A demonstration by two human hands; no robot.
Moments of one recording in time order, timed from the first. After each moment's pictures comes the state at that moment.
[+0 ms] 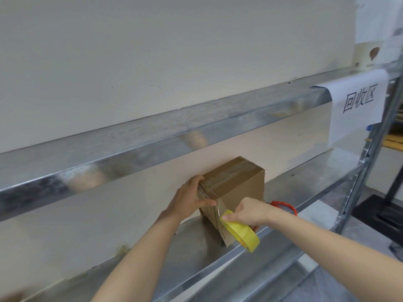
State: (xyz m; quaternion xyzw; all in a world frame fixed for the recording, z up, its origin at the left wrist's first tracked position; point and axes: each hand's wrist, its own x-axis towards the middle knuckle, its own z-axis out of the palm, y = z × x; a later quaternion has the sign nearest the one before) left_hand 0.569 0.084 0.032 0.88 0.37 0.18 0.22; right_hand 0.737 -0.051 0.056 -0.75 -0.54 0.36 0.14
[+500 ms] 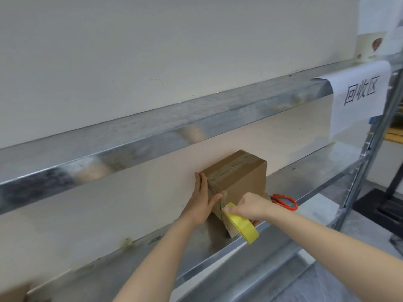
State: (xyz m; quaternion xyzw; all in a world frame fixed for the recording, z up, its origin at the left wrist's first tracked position) left_hand 0.584 0.046 0.013 0.85 0.40 0.16 0.31; right_hand 0.734 -0.053 0.044 -0.77 -0.51 0.34 0.17
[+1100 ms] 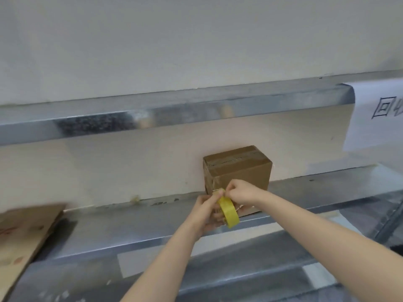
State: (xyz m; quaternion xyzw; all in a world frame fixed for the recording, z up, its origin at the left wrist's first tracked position) left_hand 0.616 -0.080 0.021 0.41 0.51 0.35 0.67; right_hand 0.753 -0.070 0.066 -0.66 -0.61 0.40 0.16
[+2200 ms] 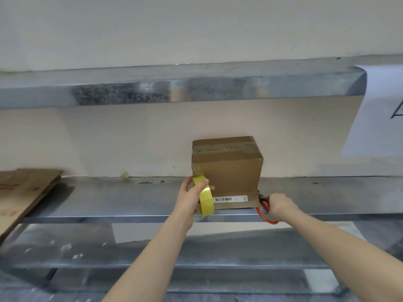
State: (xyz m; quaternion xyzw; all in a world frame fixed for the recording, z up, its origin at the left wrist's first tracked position) left_hand 0.689 -0.069 0.002 0.31 0.59 0.48 0.57; right_hand 0.933 -0.016 -0.058 -0.76 -0.62 0.17 -0.05
